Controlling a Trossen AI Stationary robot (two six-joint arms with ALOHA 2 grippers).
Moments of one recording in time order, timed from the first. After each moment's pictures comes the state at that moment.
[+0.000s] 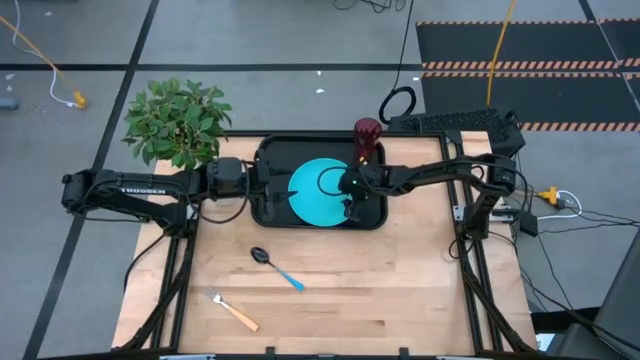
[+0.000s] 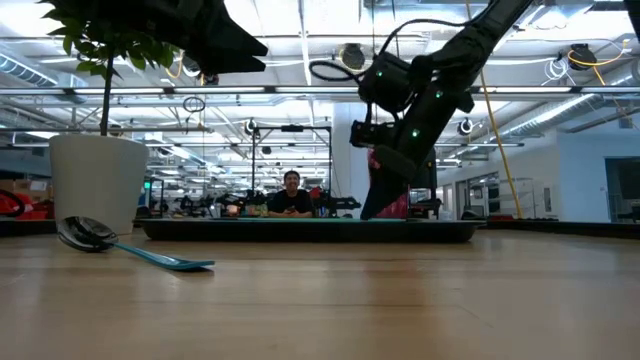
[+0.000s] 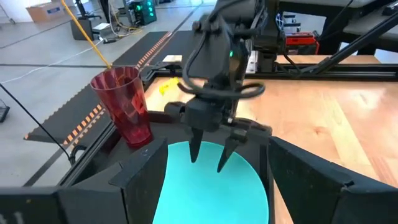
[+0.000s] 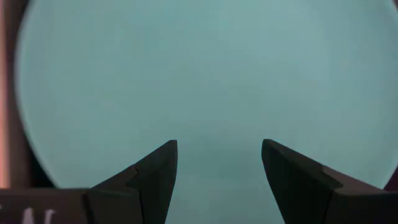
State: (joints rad) left arm 0.13 1.06 0.69 0.10 -0.07 0.08; right arm -0.26 1.75 0.92 -0.14 0.02 -0.01
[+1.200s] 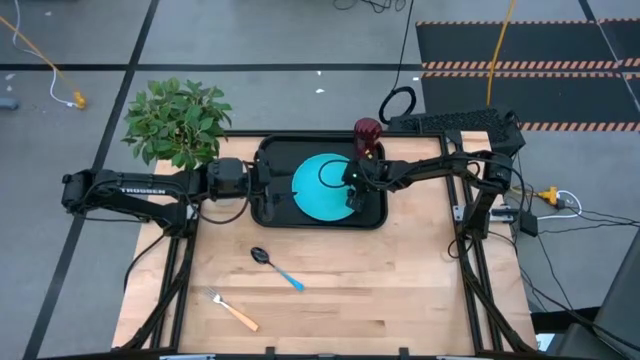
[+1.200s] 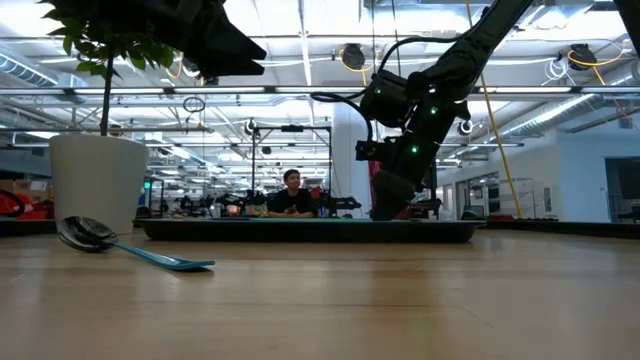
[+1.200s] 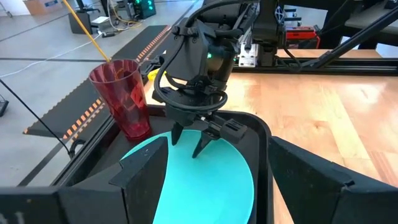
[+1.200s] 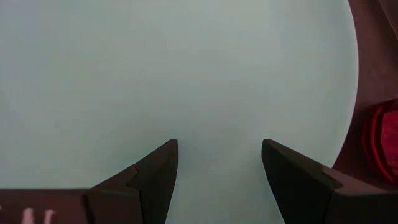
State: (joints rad) left arm 0.13 1.06 0.69 0.08 -0.07 0.07; right arm -0.33 1.78 0.92 -0.20 0.19 -0.03
